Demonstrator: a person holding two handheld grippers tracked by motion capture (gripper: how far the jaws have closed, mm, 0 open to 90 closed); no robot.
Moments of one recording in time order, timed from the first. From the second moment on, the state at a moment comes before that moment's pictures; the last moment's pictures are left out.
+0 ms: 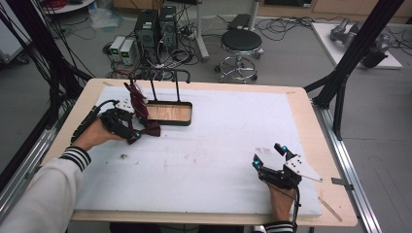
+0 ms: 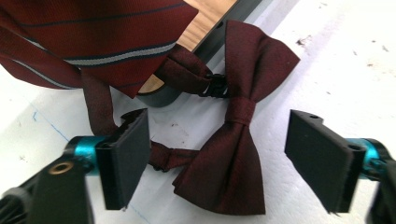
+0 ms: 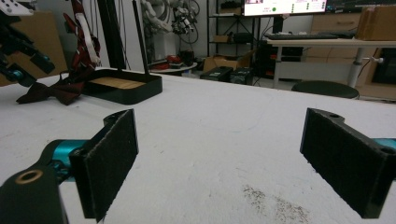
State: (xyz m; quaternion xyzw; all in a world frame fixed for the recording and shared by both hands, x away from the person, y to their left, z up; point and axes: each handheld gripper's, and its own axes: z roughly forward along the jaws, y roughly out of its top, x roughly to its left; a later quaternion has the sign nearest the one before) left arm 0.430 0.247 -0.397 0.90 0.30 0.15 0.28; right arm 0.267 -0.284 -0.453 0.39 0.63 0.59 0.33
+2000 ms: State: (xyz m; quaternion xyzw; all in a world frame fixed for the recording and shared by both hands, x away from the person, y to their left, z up) left arm 0.432 0.219 -0.402 0.93 0.28 0.10 0.23; right arm 0.267 -0.284 -0.453 0.39 0.63 0.59 0.33
